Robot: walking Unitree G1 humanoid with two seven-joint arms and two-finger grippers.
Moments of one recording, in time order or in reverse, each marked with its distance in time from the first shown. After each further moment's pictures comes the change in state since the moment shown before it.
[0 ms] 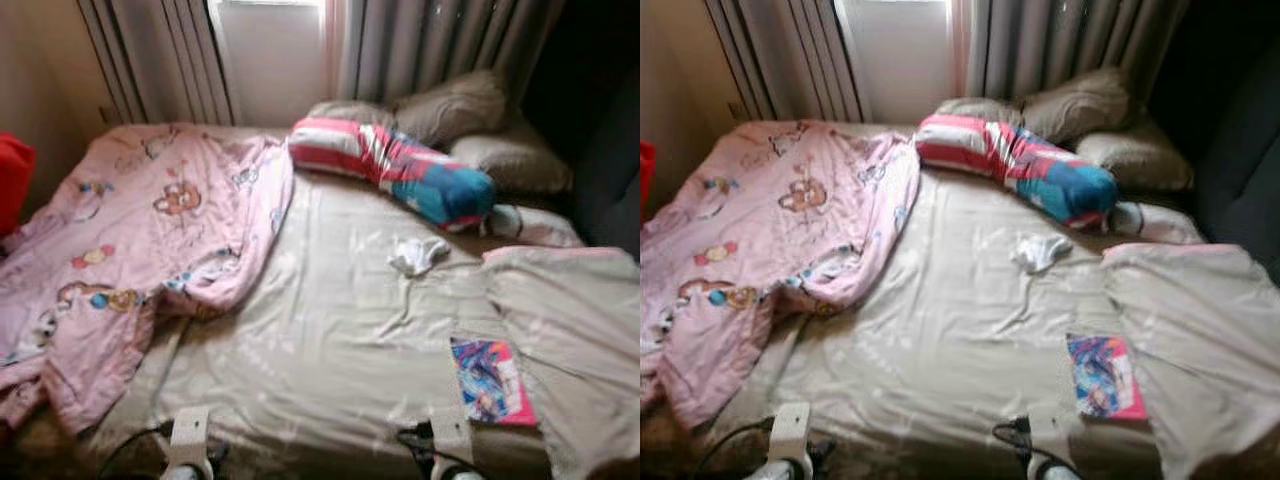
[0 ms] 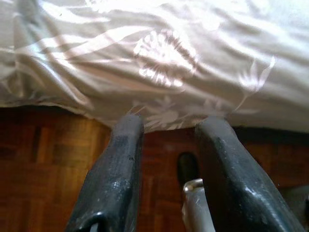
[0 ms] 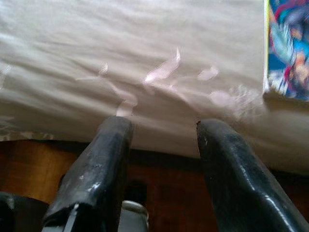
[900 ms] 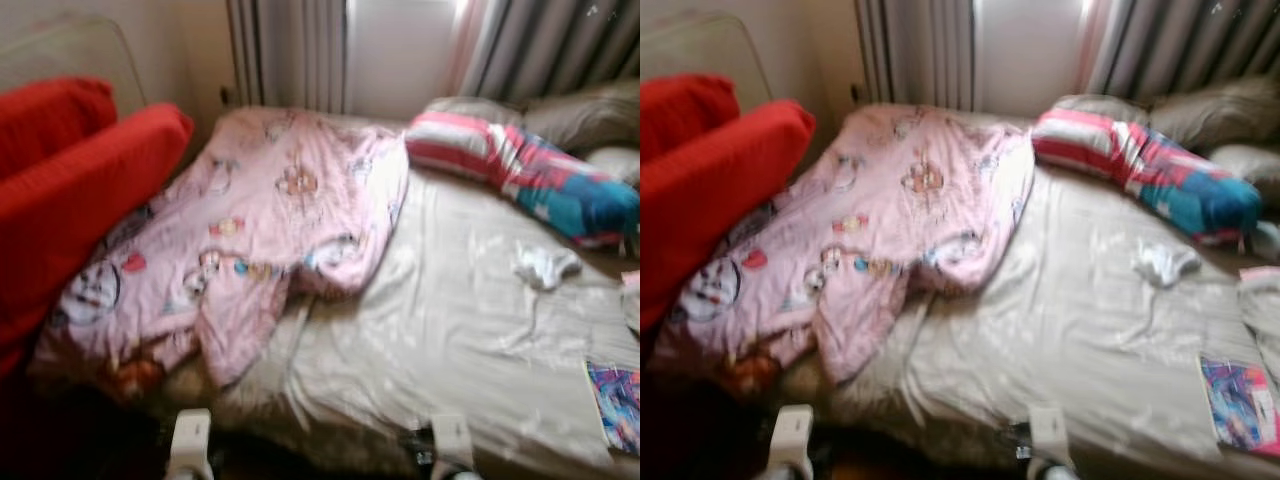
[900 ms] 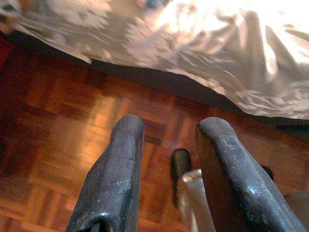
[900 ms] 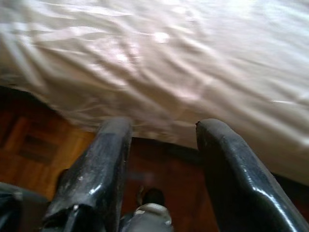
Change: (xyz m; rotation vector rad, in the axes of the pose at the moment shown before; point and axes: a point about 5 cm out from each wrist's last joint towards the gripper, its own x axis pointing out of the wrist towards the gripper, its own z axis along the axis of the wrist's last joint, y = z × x) left arm -0.001 0.009 0.002 0.011 -0.006 0.018; right arm 0.001 0.014 0.000 0.032 -0.004 0.031
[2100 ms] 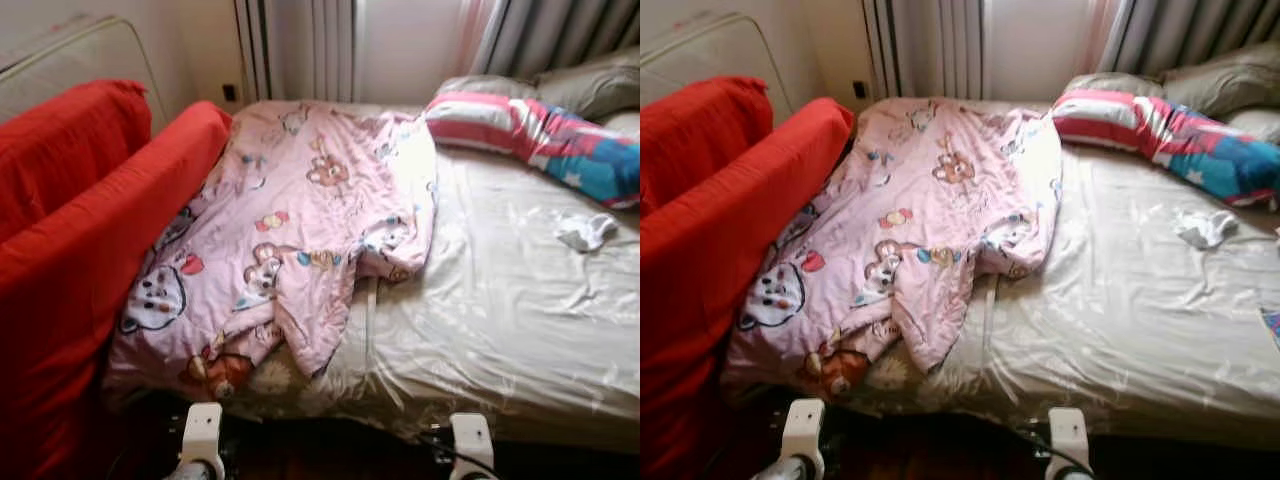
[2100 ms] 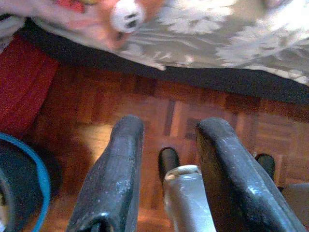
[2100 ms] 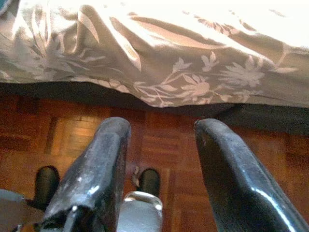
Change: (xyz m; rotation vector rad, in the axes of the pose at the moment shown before) left arm 0.002 -0.008 0.005 0.012 -0.015 -0.020; right arm -0.003 -0.020 -0.005 0.069 0.019 -0.077
